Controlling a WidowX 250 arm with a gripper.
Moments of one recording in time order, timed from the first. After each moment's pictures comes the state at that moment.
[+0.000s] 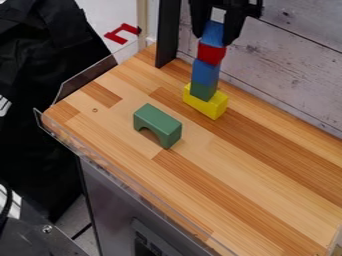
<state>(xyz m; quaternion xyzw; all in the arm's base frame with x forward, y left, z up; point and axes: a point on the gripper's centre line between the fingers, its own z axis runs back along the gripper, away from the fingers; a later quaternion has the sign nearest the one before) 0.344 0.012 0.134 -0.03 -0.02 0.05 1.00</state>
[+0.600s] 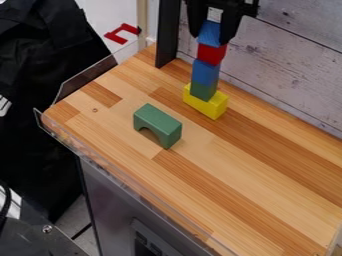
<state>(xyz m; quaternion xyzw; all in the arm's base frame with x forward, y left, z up) 0.345 0.016 0.133 -0.03 -0.01 0.07 1.00</state>
